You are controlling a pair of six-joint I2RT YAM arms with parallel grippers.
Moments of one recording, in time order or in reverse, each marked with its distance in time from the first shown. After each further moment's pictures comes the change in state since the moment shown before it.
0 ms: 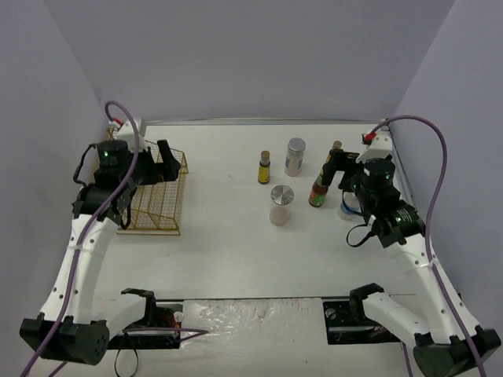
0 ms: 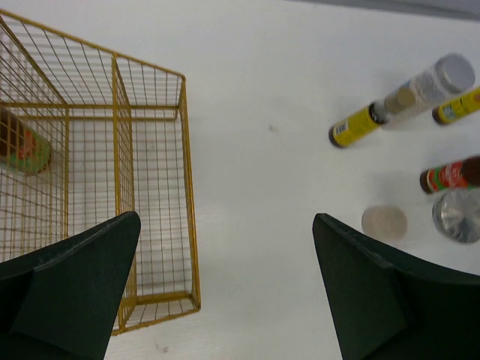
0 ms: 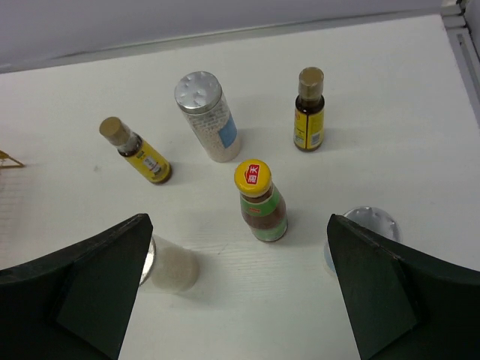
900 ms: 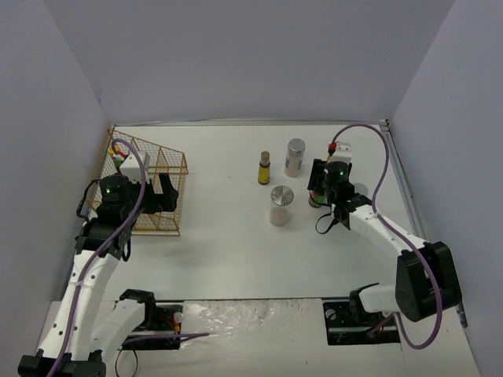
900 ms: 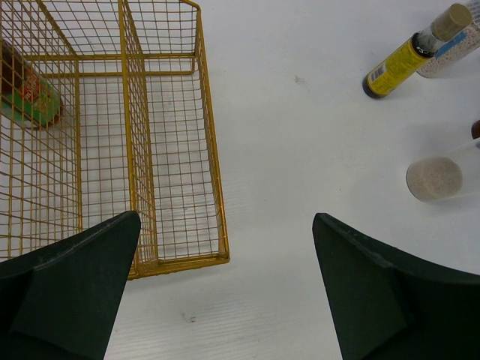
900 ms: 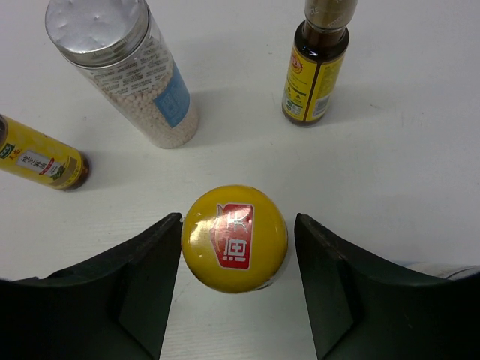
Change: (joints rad) left arm -0.014 -0.291 -0.373 0.068 -0.003 0.111; right arm 0.006 0.466 -0.244 0.518 0.113 0.003
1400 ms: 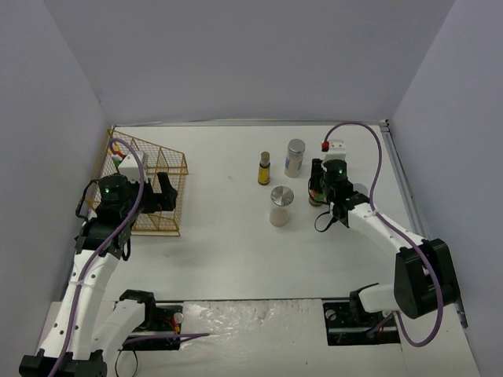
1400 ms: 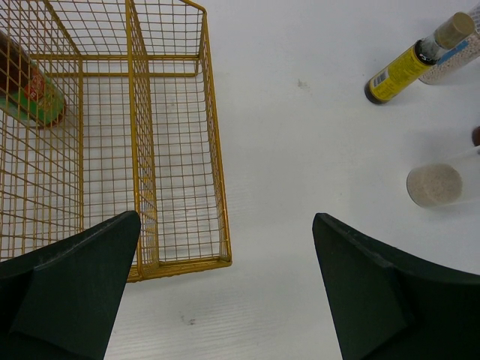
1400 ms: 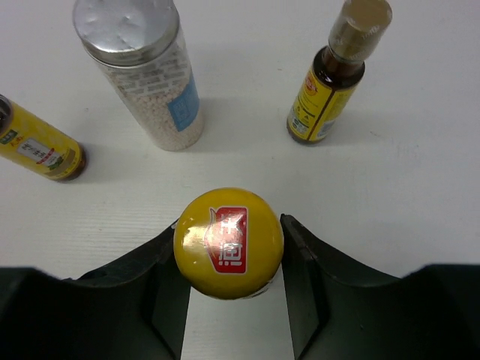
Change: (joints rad) left arm 0.015 0.005 -0.001 0.008 0.004 -0.010; right arm 0.008 0.024 0.005 0.046 -0.022 -0.108
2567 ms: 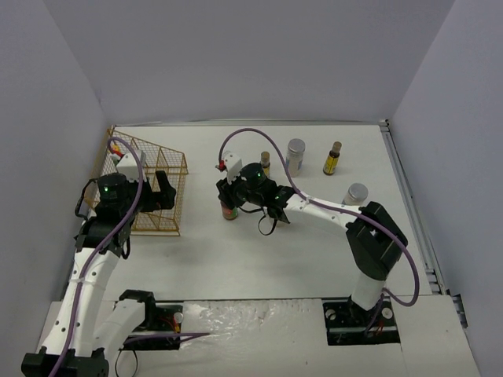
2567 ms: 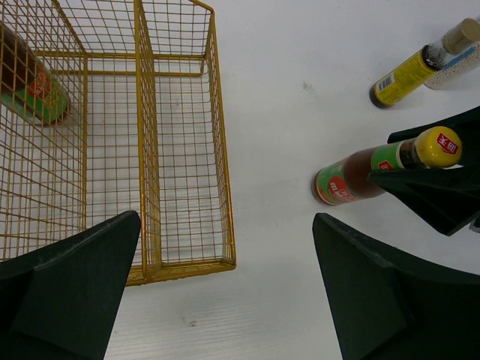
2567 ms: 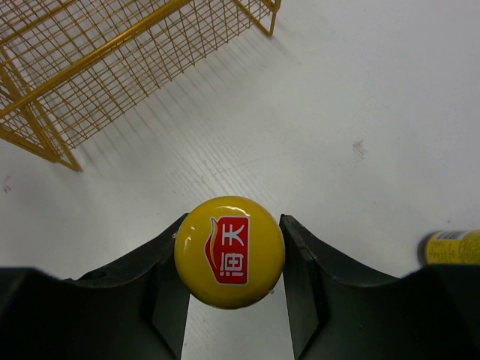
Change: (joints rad) left arm 0.025 0.010 -0.002 0.010 0.009 -0.006; right arm 0.502 0.396 0.432 -0.026 -0.357 -0.167
